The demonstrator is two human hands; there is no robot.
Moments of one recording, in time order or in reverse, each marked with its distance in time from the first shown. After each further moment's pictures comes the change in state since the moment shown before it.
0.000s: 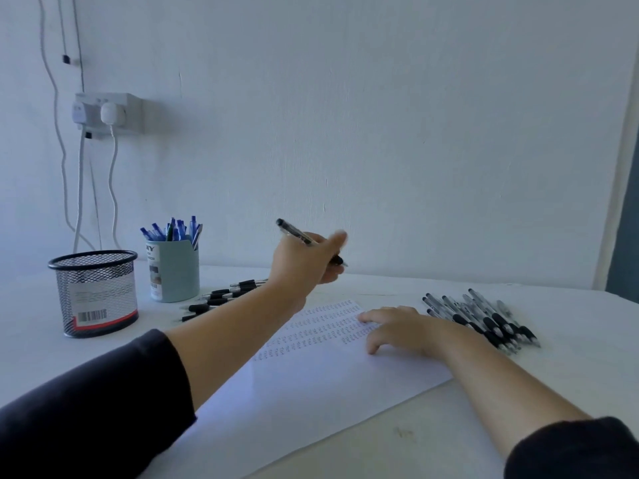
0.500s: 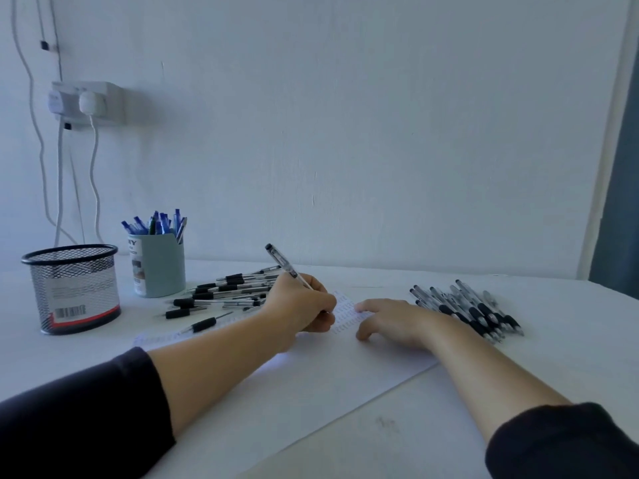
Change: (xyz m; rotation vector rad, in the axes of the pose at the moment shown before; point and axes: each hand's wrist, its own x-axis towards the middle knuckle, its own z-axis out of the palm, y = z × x) left_hand -0.023 -0.037 0.006 0.096 -0.114 -0.267; right_hand 0.010 0.016 -0.001 0.077 0.069 0.083
